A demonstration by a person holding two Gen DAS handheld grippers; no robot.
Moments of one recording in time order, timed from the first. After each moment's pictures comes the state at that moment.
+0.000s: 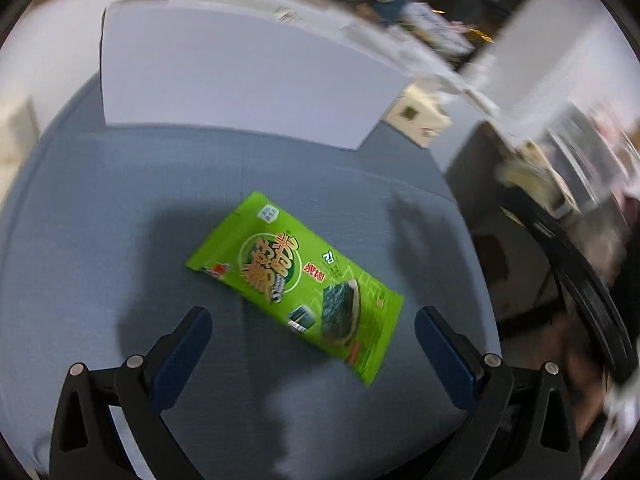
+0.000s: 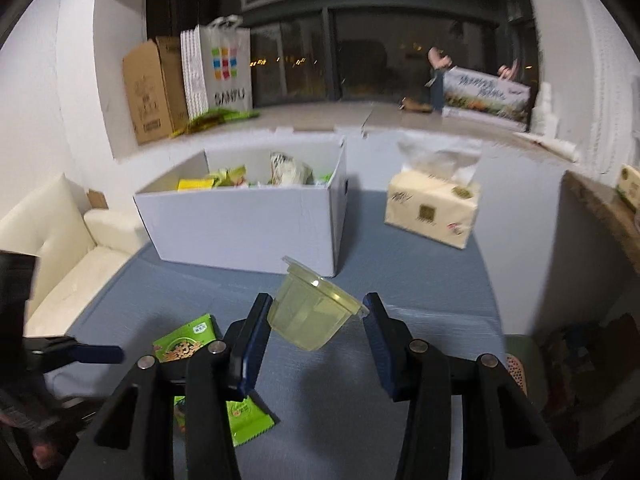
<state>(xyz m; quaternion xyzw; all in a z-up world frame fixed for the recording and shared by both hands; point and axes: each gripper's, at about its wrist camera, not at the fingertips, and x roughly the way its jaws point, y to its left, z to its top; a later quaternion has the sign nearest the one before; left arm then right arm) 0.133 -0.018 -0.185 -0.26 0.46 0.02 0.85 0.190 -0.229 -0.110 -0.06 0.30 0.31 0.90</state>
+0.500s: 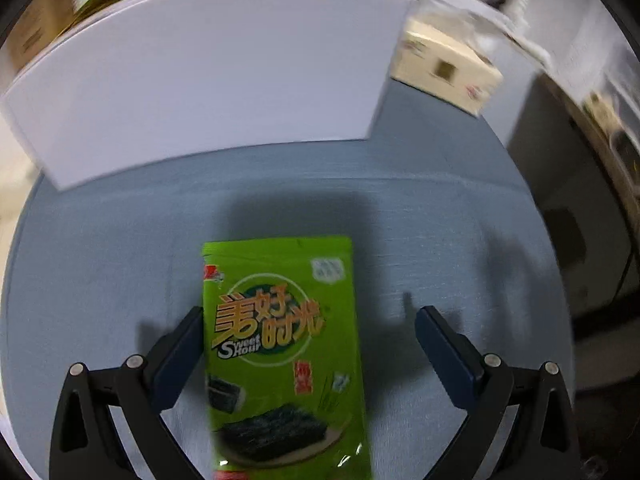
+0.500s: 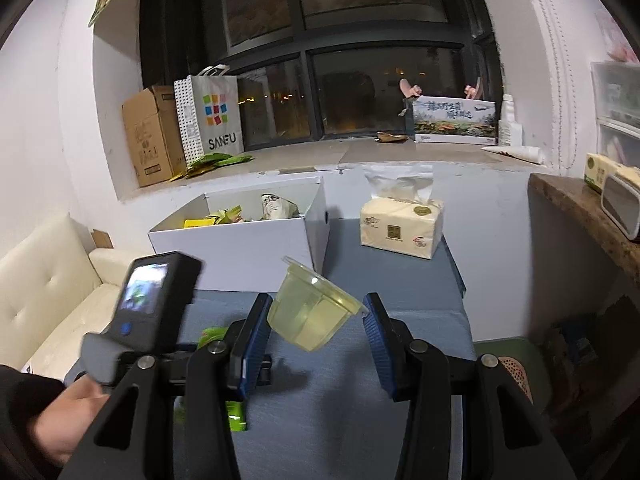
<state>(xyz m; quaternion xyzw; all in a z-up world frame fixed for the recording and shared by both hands) 0.236 -0.081 -0.216 -0.11 0.52 0.10 0.84 0.165 -0.284 -0.094 -0.01 0.26 0.31 0.92</state>
